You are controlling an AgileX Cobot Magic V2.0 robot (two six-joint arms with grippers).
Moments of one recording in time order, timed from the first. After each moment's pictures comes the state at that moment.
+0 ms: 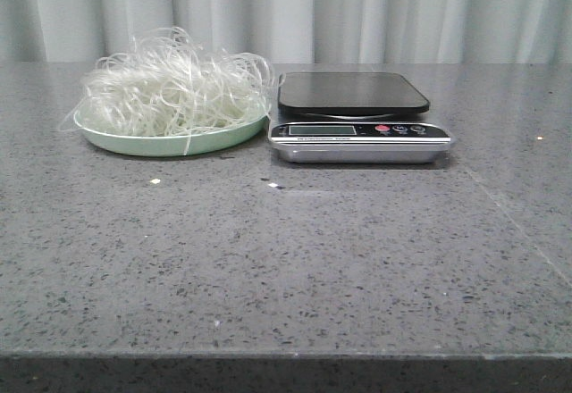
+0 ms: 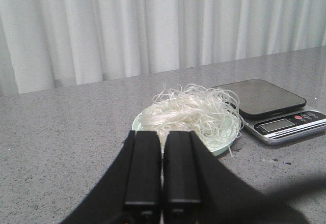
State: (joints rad) left arm -0.27 0.10 -0.32 -0.28 0.33 0.32; right arm 0.48 0.21 -0.38 0.24 0.33 -0.18
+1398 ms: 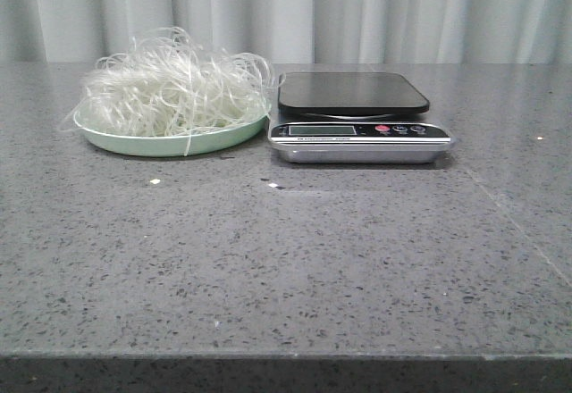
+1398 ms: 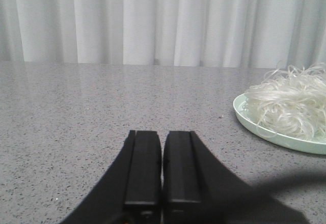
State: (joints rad) left arm 0.01 0.00 0.00 -0.10 0.04 0.07; right arm 0.48 0.21 -0.38 0.24 0.33 -0.18
